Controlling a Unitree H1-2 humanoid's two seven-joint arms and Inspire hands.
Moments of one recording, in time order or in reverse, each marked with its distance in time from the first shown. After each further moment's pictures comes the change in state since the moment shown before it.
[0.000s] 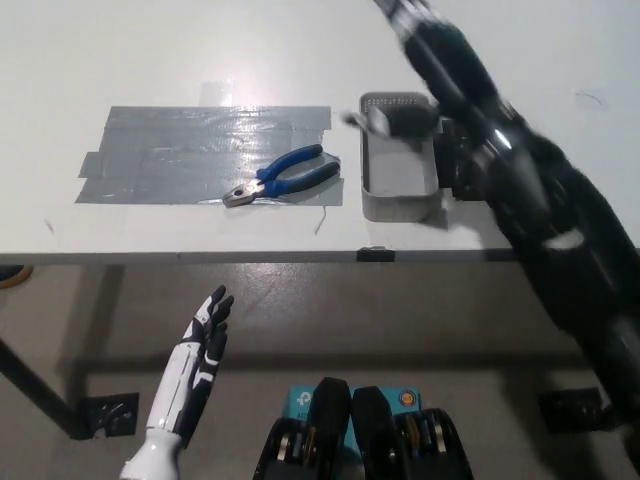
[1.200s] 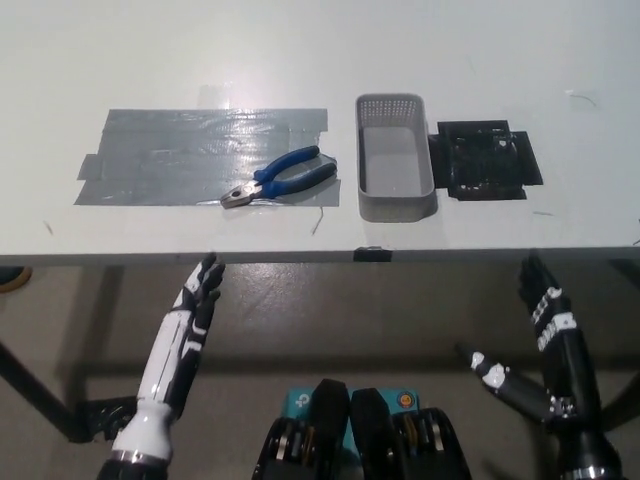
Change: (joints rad) left_arm -0.034 0.014 0.023 -0.004 -0.042 0.000 0.000; right_arm 0.815 0.241 -0.252 -0.438 0.518 -0.078 0.008
